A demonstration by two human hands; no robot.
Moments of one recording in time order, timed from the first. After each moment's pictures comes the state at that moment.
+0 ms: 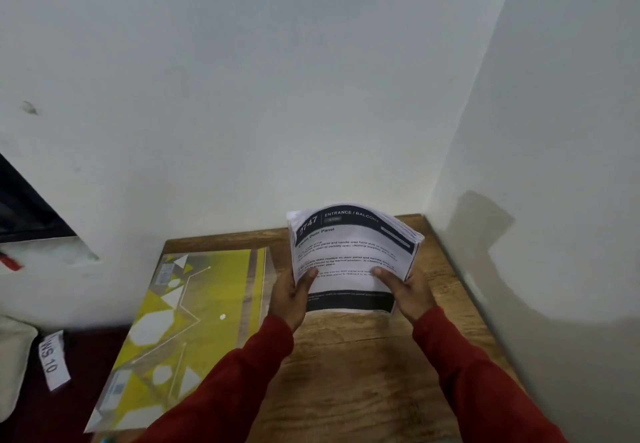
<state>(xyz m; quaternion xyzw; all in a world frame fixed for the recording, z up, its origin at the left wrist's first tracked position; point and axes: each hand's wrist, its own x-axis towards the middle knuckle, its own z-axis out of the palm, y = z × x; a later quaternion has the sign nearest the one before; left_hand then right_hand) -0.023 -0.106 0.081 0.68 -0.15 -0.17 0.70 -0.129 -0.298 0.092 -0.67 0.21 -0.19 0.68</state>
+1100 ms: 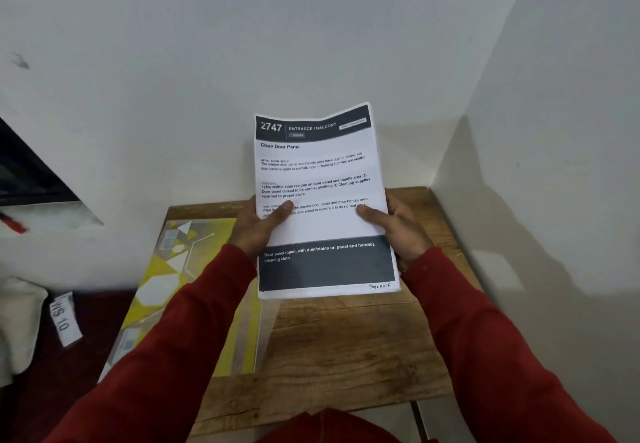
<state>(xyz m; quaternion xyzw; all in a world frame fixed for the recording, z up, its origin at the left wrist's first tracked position) 0.031 -0.071 0.142 0.65 -0.12 -0.19 0.73 -0.096 -0.274 0.160 -0.60 0.14 -0.11 0.78</state>
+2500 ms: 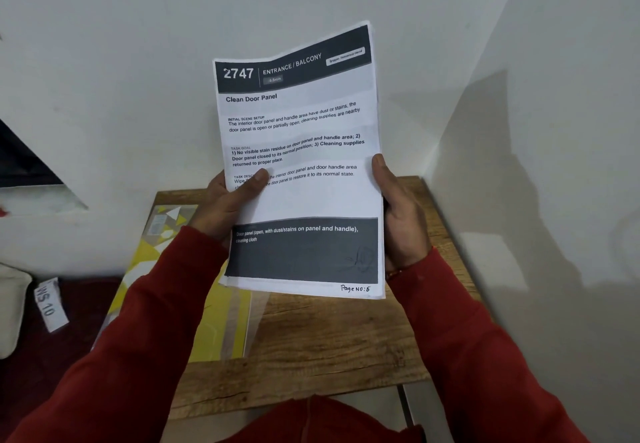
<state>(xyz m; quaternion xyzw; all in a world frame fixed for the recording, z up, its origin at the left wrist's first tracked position) 0.006 -0.053 0.195 0.56 -0.14 -0.20 0.79 -0.125 -0.219 0.225 -0.48 0.10 -0.15 0.86</state>
